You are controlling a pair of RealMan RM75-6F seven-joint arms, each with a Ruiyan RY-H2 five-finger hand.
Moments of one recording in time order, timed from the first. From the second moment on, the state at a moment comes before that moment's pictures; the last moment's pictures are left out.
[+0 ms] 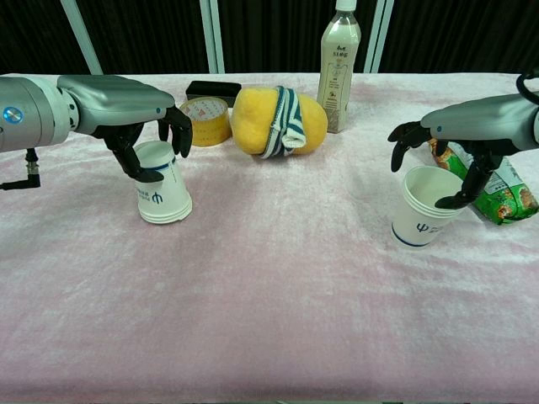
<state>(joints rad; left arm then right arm) -0.95 -1.39 -0.05 -1.68 0.85 0.91 0.66 0.95 -1.17 0.01 -1.87 -0.66 0.83 -0.59</state>
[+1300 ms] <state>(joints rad) -0.60 -1.03 -0.01 -1.92 1.30 1.37 0.35 0.43 -0.95 0.07 -1.52 -1.27 1.32 0.24</state>
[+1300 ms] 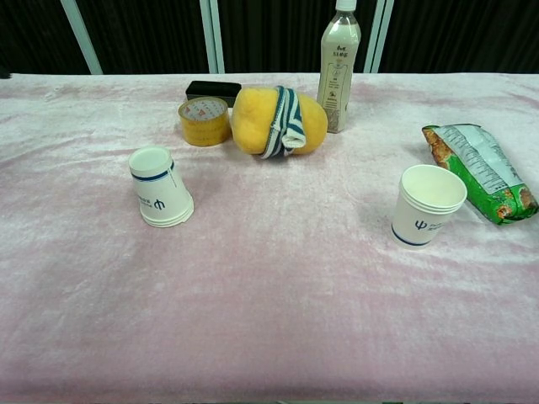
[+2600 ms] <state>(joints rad) -0.20 -1.11 0.05 -1.47 1.49 1.57 -0.11 0.12 -1.12 -0.05 -1.36 -1.57 1.59 0.21</state>
